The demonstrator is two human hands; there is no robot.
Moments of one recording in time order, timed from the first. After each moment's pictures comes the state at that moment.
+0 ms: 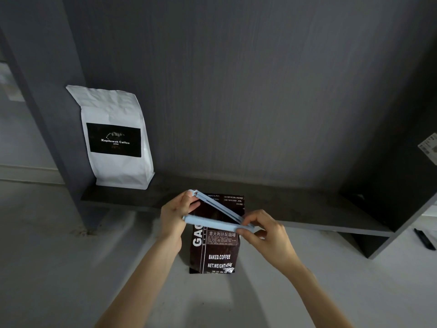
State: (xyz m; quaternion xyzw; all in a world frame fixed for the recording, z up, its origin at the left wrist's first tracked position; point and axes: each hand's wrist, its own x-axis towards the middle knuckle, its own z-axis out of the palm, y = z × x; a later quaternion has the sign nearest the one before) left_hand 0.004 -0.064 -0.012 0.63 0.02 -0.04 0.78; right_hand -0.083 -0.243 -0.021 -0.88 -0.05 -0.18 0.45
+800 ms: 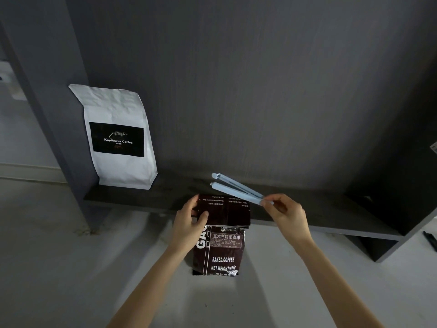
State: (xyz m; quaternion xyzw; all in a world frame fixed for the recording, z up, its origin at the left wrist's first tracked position) left_hand 0.003 -0.065 -0.035 0.81 -0.11 -0.01 0.57; right_hand -0.053 -0.269 -0.002 -0.82 0.12 -0.23 0.50
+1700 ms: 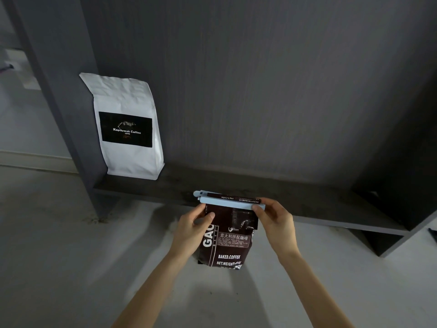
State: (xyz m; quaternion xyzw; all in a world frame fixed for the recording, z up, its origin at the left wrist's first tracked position) left_hand -0.021 -0.050 -0.045 0.76 -0.14 -0.06 0.63; right_hand -0.064 -0.230 -0.030 -0.77 0.12 -0.22 0.59
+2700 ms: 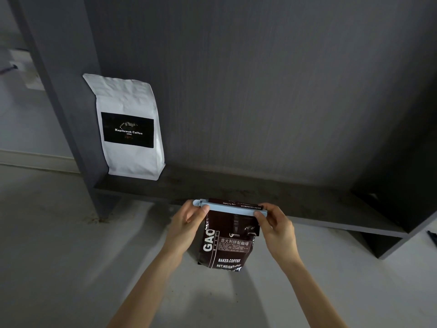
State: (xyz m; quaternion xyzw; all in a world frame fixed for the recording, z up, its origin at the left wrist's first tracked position) left_hand -0.024 -0.041 -0.034 0.72 -0.09 -0.05 0.69; right_hand -0.073 -0.230 -0.039 -0.79 0.10 -0.23 0.56
